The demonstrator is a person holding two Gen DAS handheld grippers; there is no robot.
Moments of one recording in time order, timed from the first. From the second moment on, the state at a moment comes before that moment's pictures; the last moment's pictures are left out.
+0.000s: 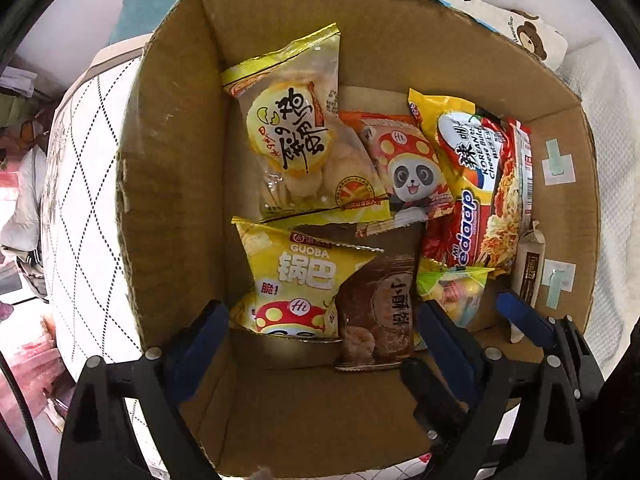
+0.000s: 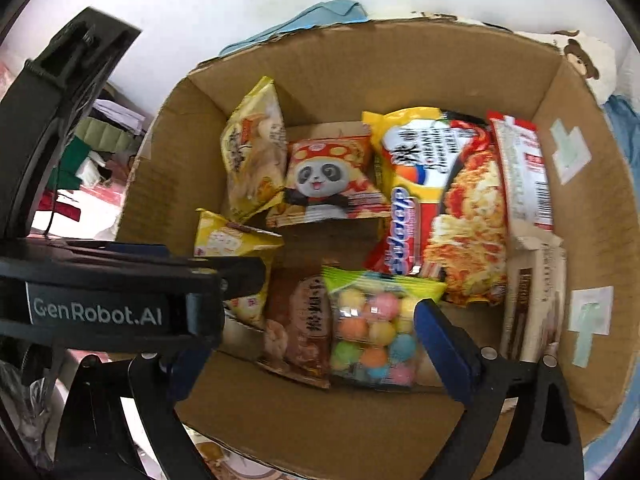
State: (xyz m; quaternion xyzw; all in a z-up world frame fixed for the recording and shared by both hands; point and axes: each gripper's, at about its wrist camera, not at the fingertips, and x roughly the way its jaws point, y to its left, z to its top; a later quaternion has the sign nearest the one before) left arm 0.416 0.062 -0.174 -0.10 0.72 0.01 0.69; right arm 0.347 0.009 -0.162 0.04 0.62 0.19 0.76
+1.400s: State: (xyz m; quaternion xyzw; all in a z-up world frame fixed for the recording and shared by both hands) left arm 0.243 0.011 -0.040 -0.08 0.46 0.05 0.88; right arm 0.216 -0.111 -0.015 0.00 0.44 0.09 0.89
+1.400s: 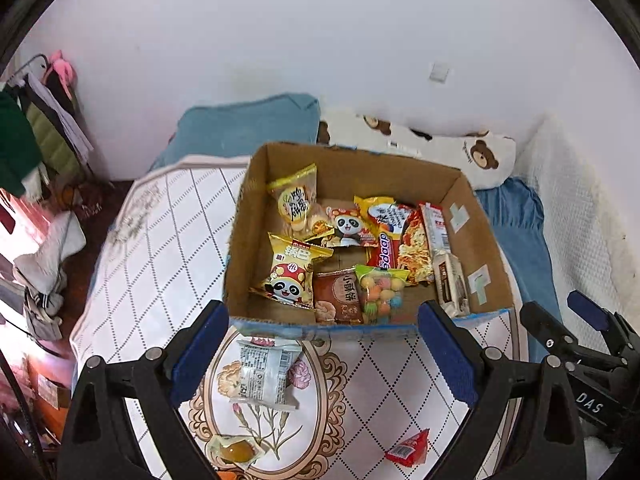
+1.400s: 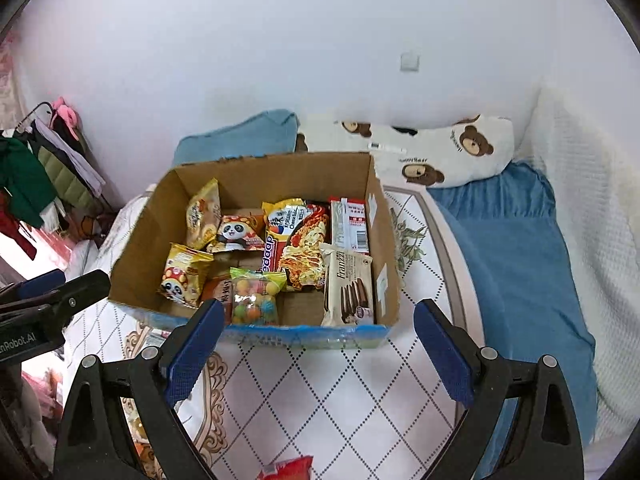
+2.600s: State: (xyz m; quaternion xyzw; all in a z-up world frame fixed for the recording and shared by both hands) left arm 0.076 0.118 -0.275 -0.22 0.70 0.18 0.65; right arm 0.120 -0.068 -0.233 0.00 0.66 0.19 0.73
